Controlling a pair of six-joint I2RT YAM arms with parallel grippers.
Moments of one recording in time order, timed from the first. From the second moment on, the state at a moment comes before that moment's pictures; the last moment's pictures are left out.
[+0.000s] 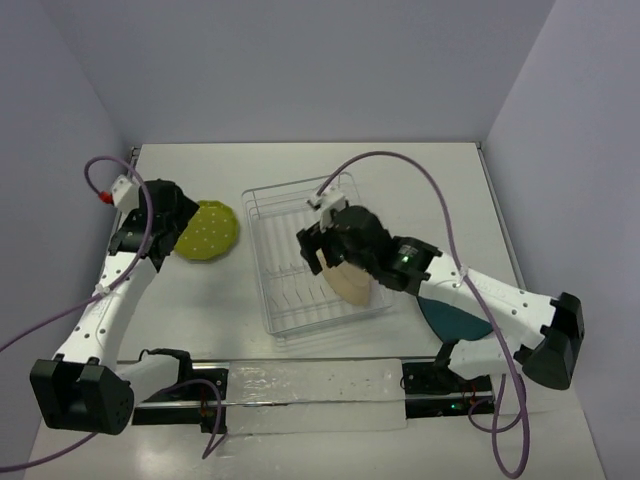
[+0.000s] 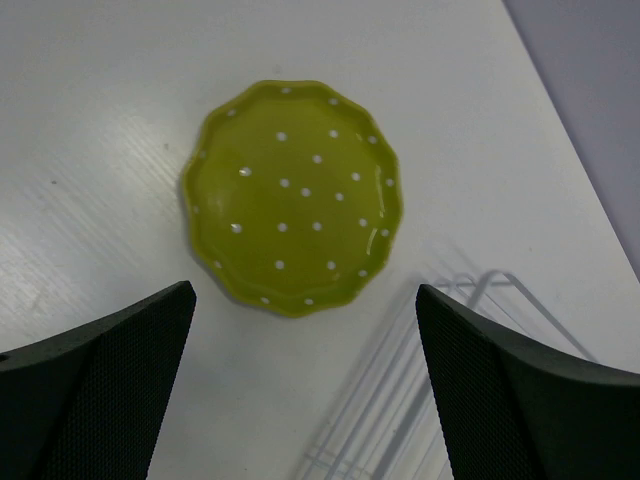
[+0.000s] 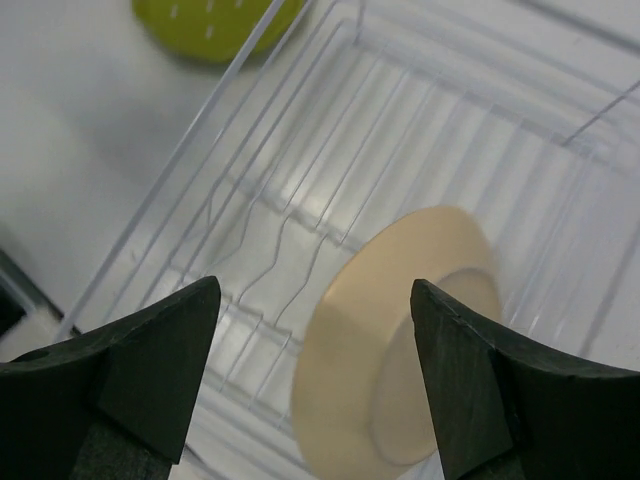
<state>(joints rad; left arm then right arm) -0.20 1.12 1.01 -0.58 -0.49 -0.92 1.01 1.25 1.11 -0.38 0.24 0.15</state>
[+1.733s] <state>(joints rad) 0.14 1.35 0.88 -0.70 -0.07 -1.08 1.01 1.45 1.25 -0.24 -0.27 -0.63</state>
